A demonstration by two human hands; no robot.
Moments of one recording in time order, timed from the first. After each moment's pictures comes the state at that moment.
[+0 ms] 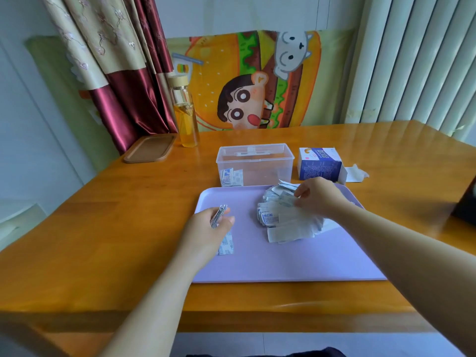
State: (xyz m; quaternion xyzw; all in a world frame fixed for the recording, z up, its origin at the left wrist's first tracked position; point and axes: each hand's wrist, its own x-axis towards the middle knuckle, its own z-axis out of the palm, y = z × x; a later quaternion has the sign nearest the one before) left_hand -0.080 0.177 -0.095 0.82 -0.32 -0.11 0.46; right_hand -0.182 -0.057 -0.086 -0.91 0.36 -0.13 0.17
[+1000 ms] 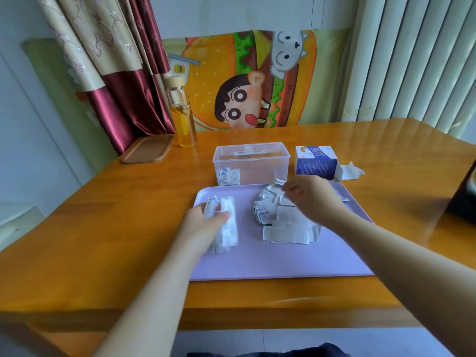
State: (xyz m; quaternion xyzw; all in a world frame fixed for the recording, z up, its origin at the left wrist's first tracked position) left_hand -0.074 0.164 -0.096 0.76 -0.21 -0.20 0.58; right_hand -0.201 -0.020 -0.072 -0.89 0.28 -0.24 0.27
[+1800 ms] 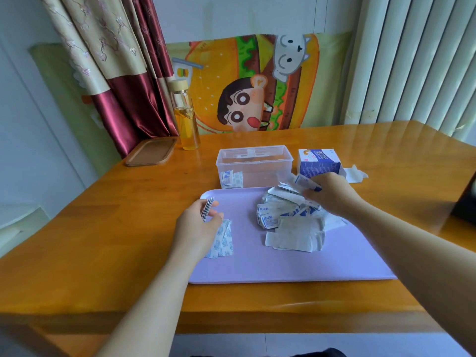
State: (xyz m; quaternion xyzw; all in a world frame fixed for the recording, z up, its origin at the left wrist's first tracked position) left_hand -0.070 0.172 -0.091 0.83 -0.28 -0.02 0.49; right_hand -0.201 -0.071 -0.077 -0.91 0.33 -0.18 0.20
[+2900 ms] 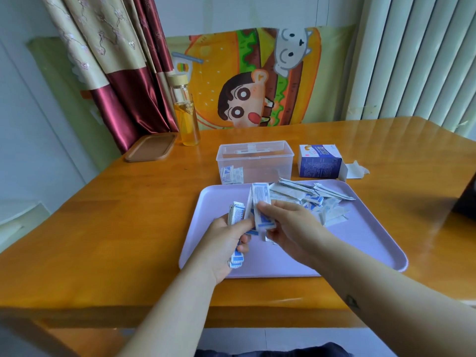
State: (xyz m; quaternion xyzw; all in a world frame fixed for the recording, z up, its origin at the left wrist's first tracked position) left_hand -0.122 0.160 -0.086 0.60 -0.16 -0.39 0.68; right_hand -0.195 0.047 -0.093 -0.59 0.20 -0.17 0.76
